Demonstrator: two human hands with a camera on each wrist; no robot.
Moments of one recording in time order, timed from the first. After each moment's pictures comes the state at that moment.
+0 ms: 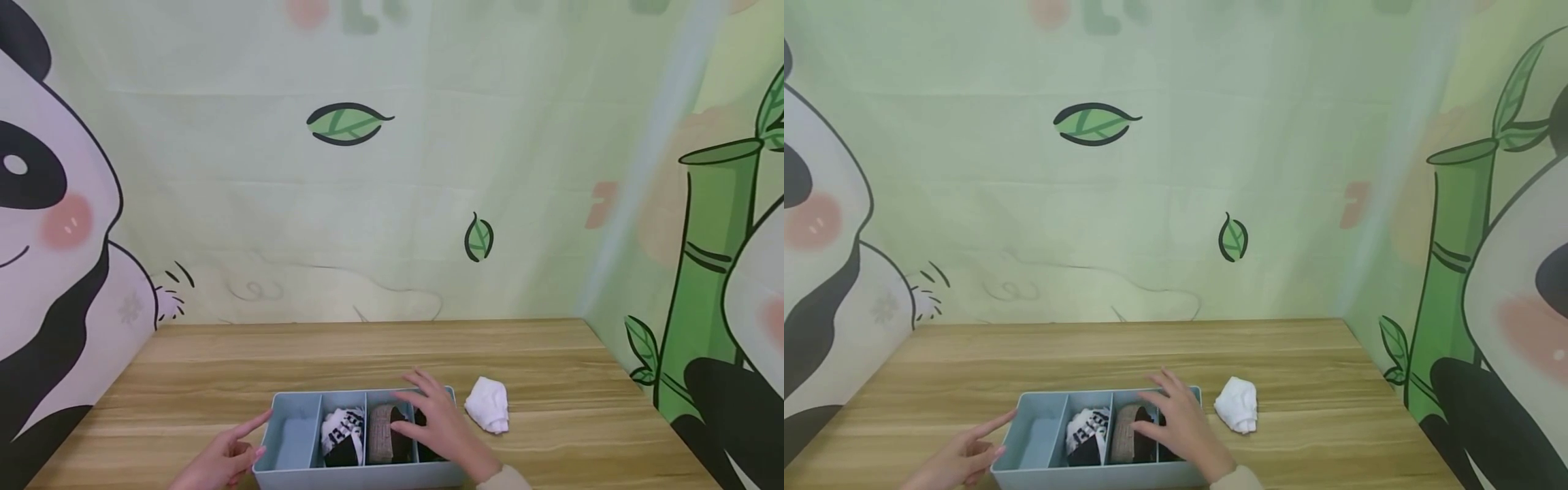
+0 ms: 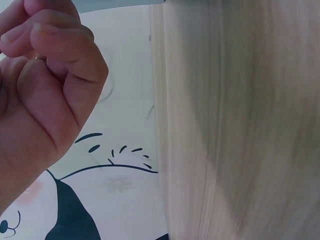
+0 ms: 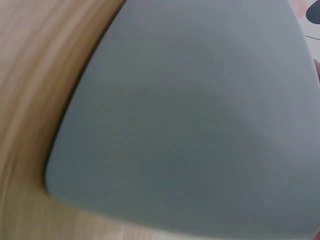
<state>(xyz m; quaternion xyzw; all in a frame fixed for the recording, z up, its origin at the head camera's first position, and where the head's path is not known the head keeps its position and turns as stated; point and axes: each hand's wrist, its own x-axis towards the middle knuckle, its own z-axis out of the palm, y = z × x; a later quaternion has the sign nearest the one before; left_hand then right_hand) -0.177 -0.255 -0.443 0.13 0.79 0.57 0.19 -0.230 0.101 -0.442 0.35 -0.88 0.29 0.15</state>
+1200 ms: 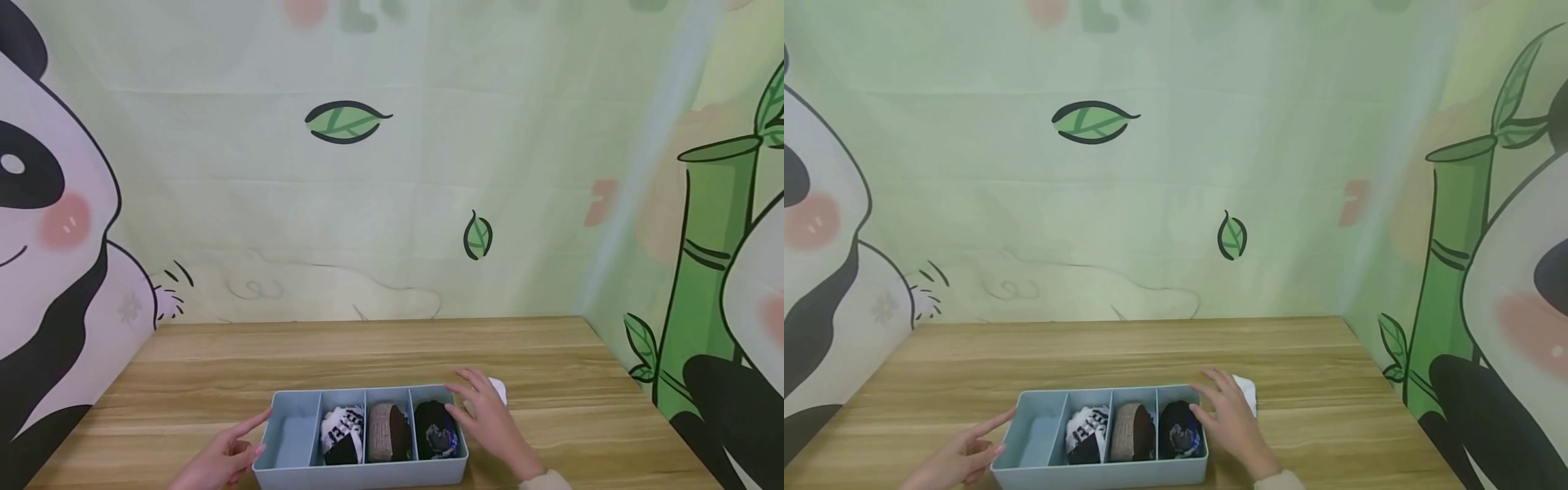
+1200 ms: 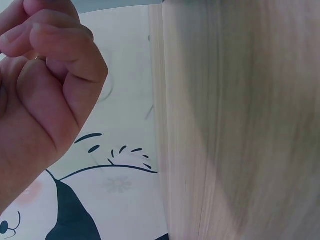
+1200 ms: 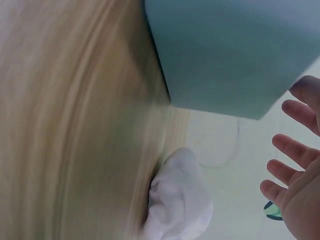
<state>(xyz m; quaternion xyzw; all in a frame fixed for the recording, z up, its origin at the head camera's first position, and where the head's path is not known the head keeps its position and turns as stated) -0.176 -0.254 -0.442 0.14 0.78 0.58 0.19 -0.239 0.162 -0.456 0.30 -0.86 0.28 0.29</state>
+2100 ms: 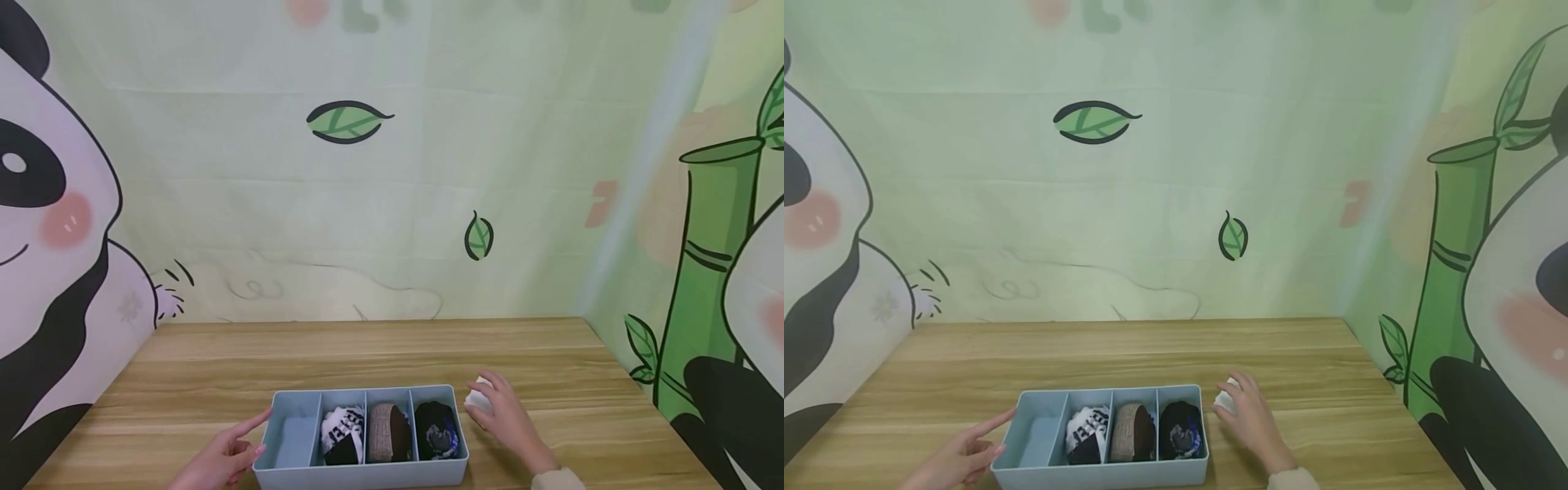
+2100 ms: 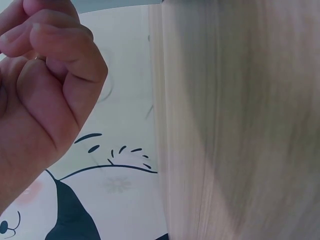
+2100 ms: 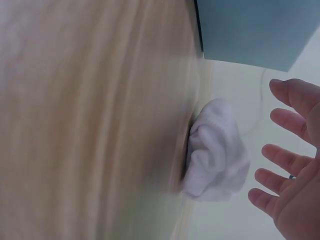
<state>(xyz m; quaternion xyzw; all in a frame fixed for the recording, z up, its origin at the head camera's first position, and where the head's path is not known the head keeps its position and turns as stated) -0.176 -0.256 -0.445 0.15 0.79 0.57 0.18 -0.244 0.188 -0.464 0.20 -0.92 0.27 0.21</state>
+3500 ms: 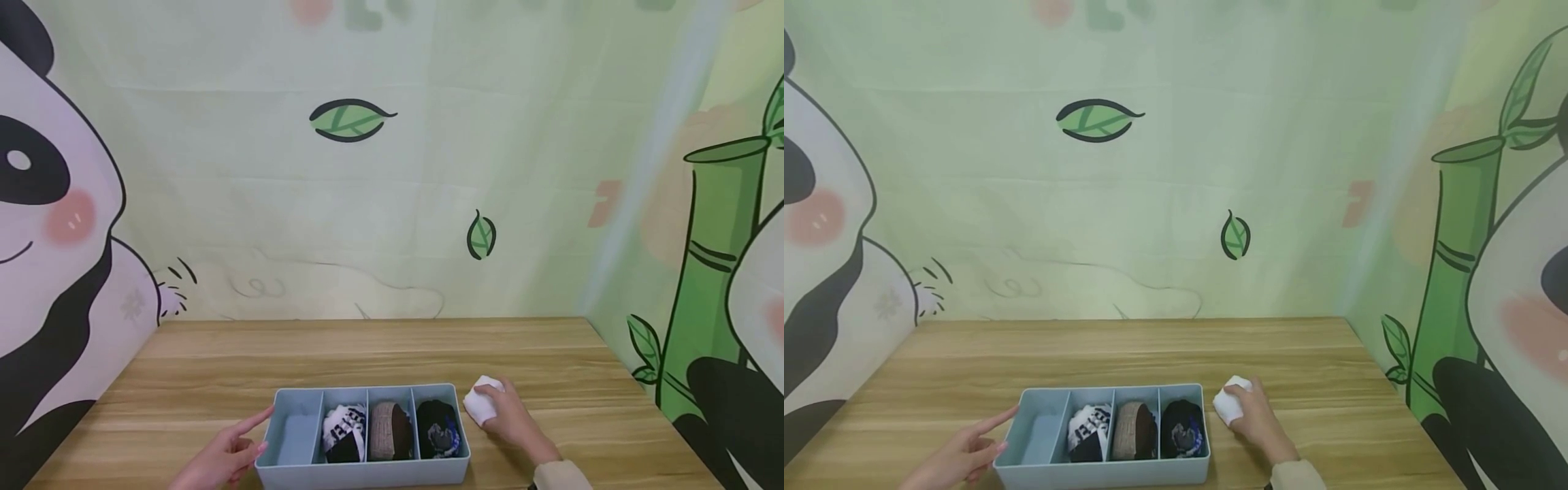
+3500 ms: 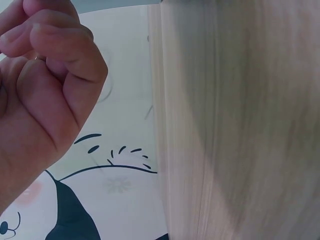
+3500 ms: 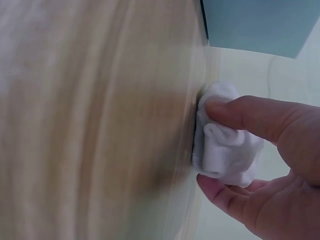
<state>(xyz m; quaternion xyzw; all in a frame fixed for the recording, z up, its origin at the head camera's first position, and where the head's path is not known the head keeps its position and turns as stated) -0.178 -0.256 -0.446 0.12 0.78 0.58 0.19 -0.252 0.198 -0.476 0.17 -0.94 0.28 0.13</state>
